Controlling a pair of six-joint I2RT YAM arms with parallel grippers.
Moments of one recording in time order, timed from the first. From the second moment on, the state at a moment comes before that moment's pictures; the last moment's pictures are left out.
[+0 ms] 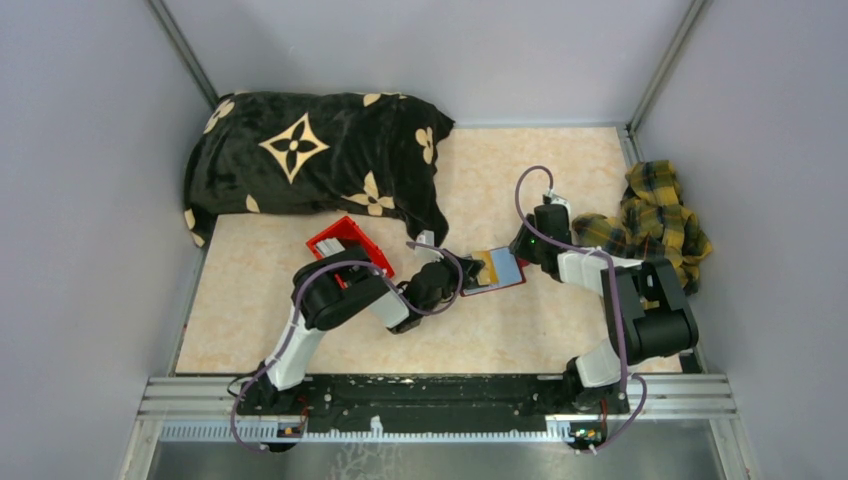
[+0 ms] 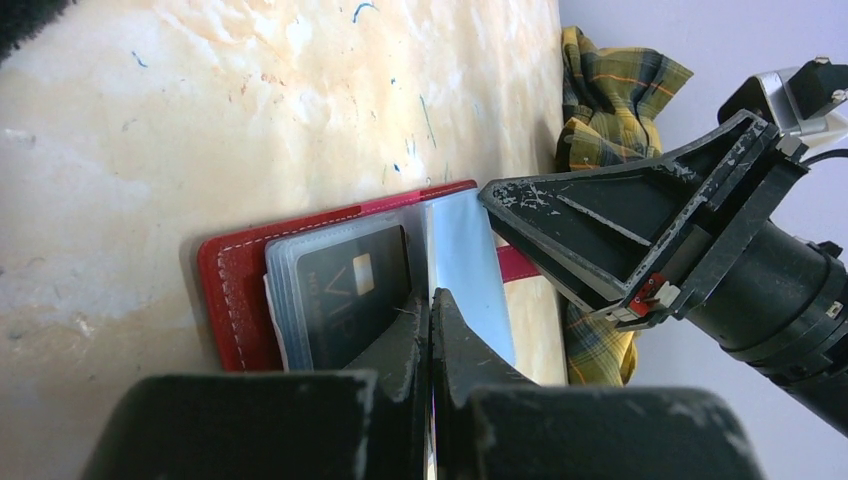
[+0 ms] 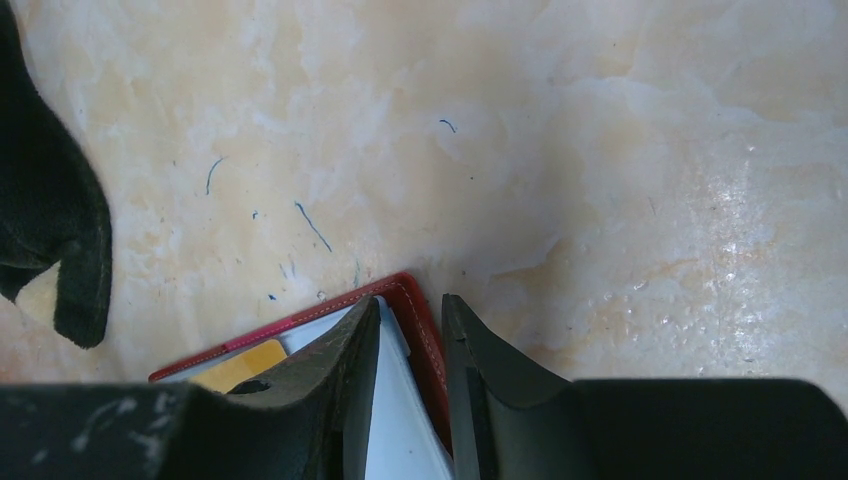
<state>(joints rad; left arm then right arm) -1.02 2.18 0.83 1.14 -0.40 -1.22 0.22 1.52 0.62 0.13 0.00 0.56</state>
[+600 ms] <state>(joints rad) -1.03 2.21 0.81 1.21 -0.41 -1.25 0.22 1.52 0.63 0.13 0.01 0.56</state>
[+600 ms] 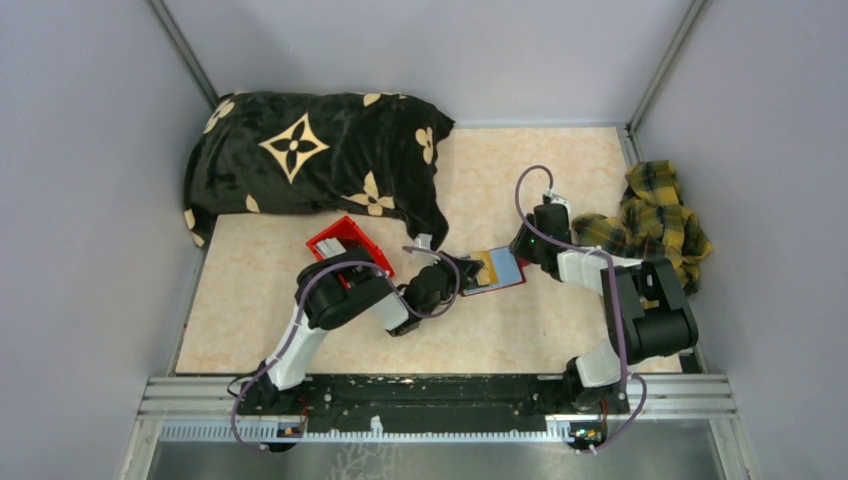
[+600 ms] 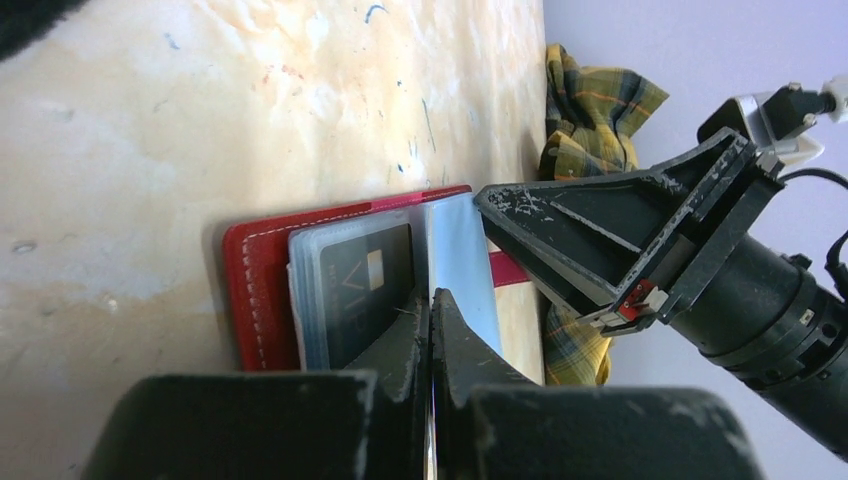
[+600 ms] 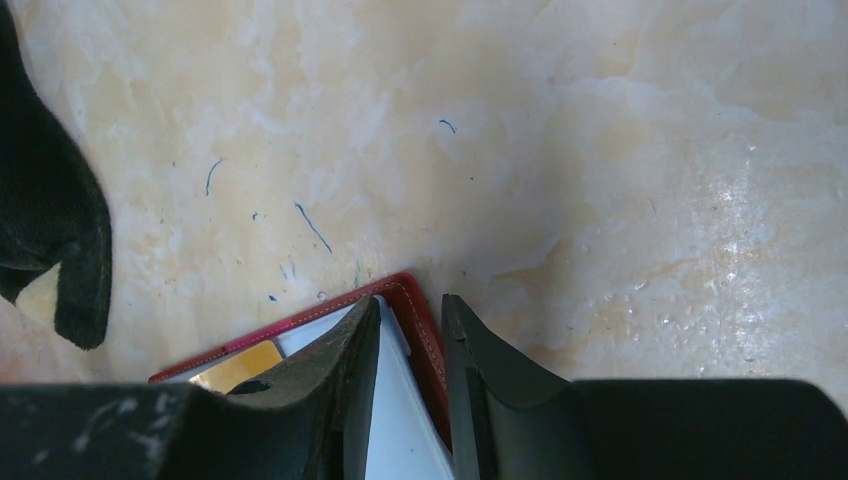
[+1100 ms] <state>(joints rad) -1.06 2.18 0.85 1.02 -0.46 -1.51 0.22 1.53 0.64 0.10 0.01 0.57</state>
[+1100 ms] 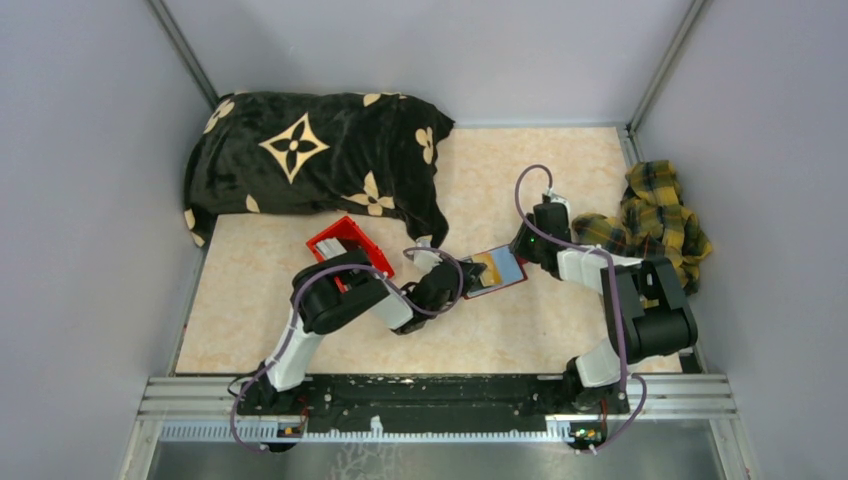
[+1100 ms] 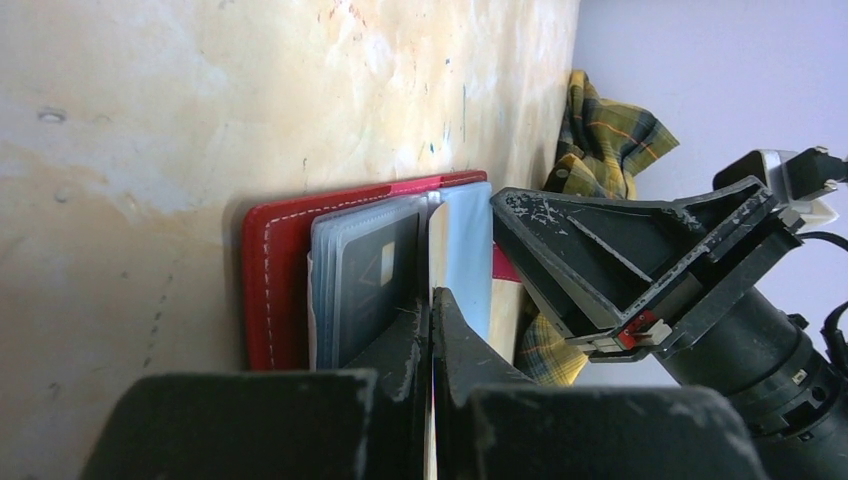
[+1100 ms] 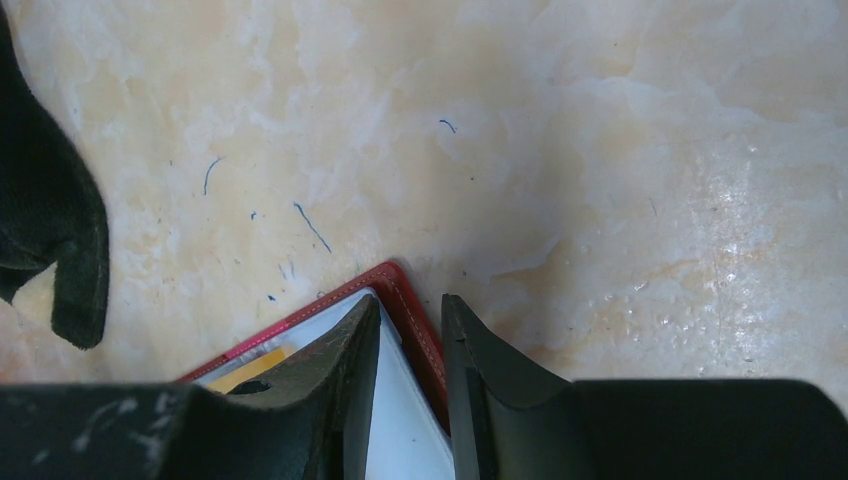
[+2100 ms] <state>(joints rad) -1.07 2.15 0.91 0.90 -0.53 -1.38 0.25 1.51 0.64 0.07 0.02 0.55</state>
